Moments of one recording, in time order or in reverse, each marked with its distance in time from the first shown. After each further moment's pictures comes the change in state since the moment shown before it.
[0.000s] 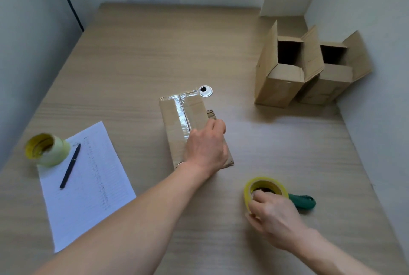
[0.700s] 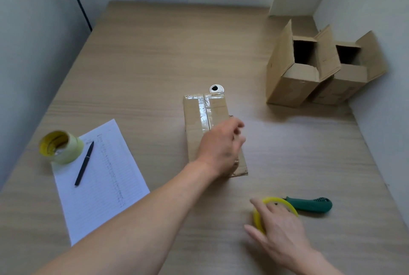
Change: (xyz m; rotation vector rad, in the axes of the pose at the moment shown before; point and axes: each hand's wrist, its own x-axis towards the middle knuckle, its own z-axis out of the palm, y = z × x) left_hand -0.010 -0.016 -0.024 -0.479 0.003 0.026; right_hand -0.010 -0.044 0.032 -0.053 -0.296 0.412
